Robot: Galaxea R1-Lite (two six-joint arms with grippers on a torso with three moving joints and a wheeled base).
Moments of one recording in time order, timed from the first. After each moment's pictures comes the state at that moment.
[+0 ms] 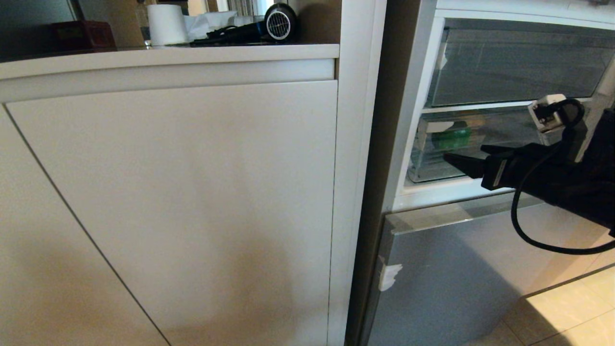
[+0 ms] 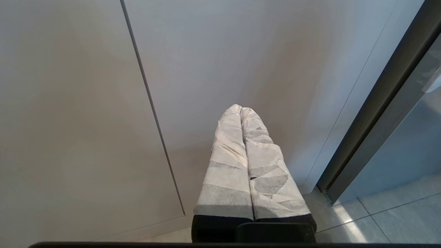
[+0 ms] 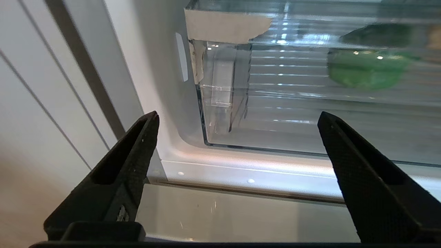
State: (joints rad) left arm 0.00 0.00 -0.05 0.11 0.01 0.00; right arm 0.11 1.59 -0.83 -0.74 0.23 -0.01
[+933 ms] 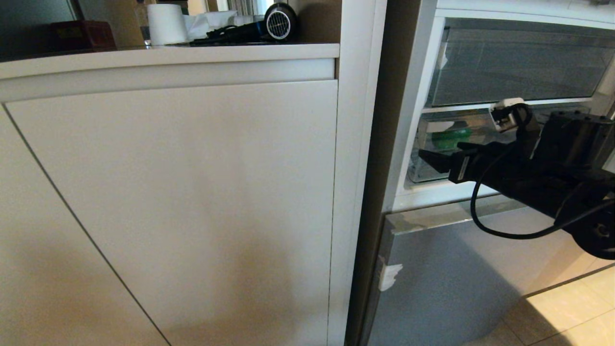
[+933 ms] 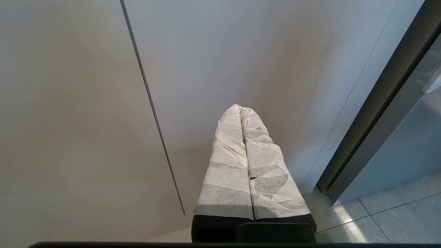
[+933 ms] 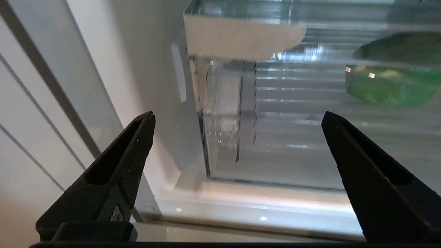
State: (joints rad) left arm 0.00 0.00 -0.05 0.11 0.01 0.00; right arm 0.18 1.74 -0.91 -0.83 0.14 -0.01
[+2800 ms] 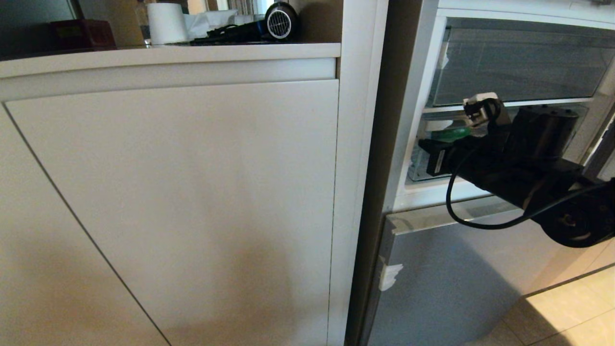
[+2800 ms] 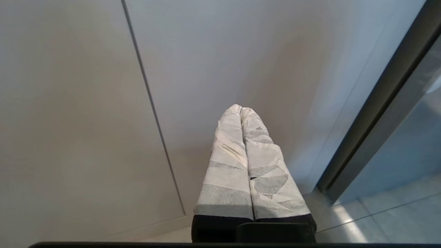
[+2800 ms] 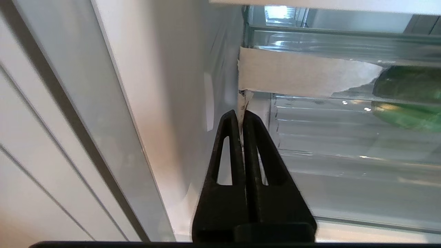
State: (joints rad) left arm 0.00 0.00 -0.05 0.11 0.01 0.00; right arm 0.25 1.81 -1.02 -0.83 0.07 -0.02
